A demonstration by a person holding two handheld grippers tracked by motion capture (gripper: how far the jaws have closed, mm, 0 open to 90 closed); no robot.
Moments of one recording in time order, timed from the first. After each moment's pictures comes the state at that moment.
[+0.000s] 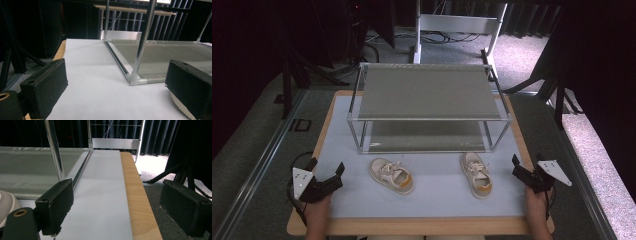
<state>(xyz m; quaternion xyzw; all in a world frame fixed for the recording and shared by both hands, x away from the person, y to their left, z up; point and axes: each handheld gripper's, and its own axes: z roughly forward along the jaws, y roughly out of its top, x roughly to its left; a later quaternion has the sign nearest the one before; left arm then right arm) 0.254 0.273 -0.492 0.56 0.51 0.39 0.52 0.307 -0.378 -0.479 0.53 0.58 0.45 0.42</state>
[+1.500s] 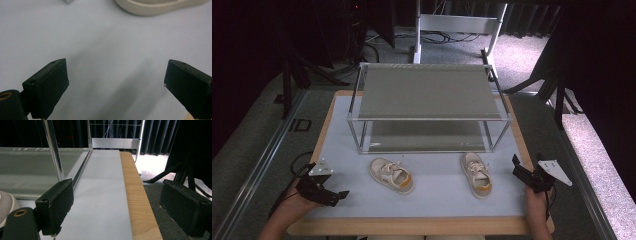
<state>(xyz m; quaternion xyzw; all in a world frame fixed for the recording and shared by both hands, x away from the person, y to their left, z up) 0.270 0.273 -0.449 0.87 0.37 0.12 0.29 0.307 -0.379 -0.479 0.53 0.58 0.45 0.42</state>
